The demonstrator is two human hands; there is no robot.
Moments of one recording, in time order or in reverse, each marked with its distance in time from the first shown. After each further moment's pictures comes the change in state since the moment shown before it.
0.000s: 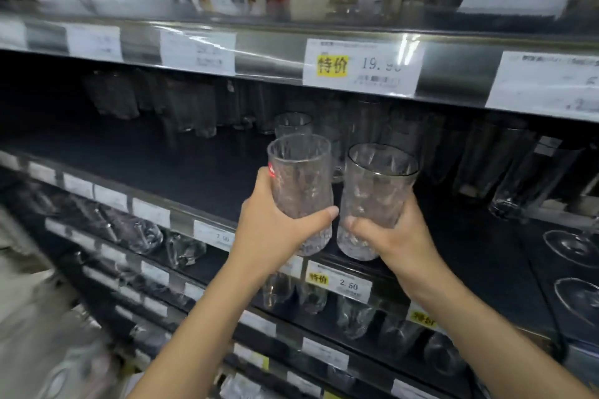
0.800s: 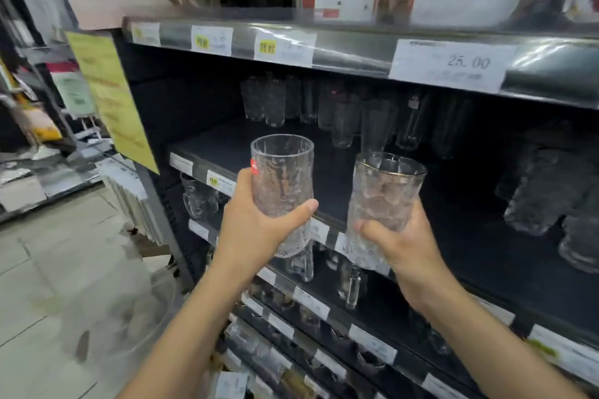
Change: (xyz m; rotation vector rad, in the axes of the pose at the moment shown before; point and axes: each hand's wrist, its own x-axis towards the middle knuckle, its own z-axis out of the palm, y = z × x) left_hand 0.076 -0.132 -0.350 0.058 0.242 -0.058; right_hand 0.064 -0.032 0.368 0.149 -0.175 0.054
